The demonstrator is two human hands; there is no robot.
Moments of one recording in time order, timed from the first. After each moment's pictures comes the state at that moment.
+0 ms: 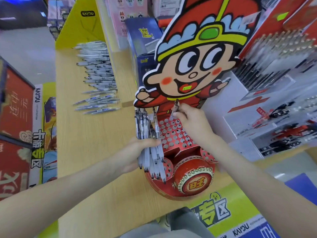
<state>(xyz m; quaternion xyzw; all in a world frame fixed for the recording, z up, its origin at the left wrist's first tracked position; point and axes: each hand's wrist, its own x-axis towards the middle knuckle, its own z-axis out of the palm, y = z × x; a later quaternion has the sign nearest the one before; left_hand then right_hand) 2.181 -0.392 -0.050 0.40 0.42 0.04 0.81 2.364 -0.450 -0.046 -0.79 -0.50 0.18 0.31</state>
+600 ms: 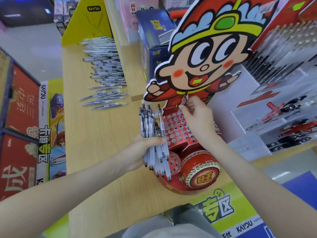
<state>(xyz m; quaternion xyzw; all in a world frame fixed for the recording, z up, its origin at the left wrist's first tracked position) 2.166 -0.397 -0.050 0.40 0.39 0.05 0.82 2.345 -0.447 -0.061 -0.81 -0.43 0.08 0.39</state>
